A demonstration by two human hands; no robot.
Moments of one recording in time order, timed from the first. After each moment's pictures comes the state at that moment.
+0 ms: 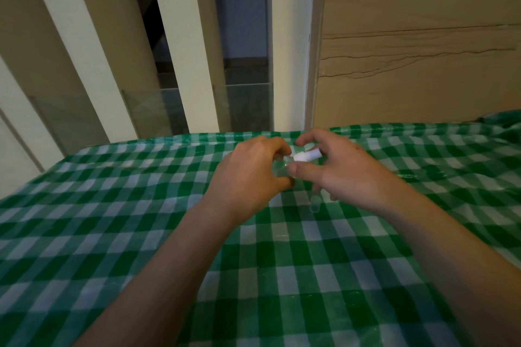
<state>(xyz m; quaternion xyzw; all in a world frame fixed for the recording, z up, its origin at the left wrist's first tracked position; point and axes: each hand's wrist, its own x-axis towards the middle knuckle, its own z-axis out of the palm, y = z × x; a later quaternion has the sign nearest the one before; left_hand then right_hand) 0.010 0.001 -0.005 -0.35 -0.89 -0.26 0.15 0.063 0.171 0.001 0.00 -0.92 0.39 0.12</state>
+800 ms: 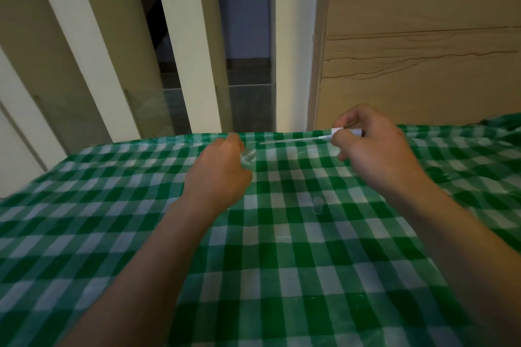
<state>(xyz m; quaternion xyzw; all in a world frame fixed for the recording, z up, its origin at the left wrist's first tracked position) -0.018 -0.029 -0.009 -0.20 -0.94 -0.24 0.14 0.069 0.185 0.016 -0.08 -0.84 0.45 0.27</state>
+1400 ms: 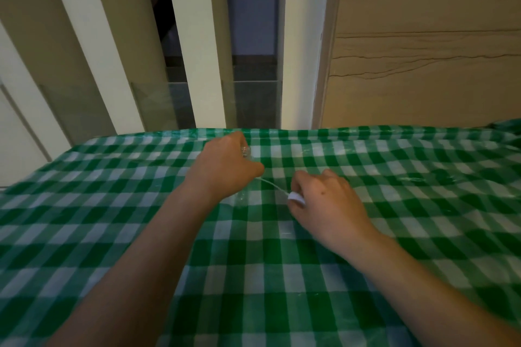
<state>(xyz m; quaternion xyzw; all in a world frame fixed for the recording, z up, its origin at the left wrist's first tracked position) -0.023 -0.035 -0.005 -0.17 -0.94 -0.29 0.06 0.059 0.134 -0.062 0.04 -0.96 0.11 0.25</state>
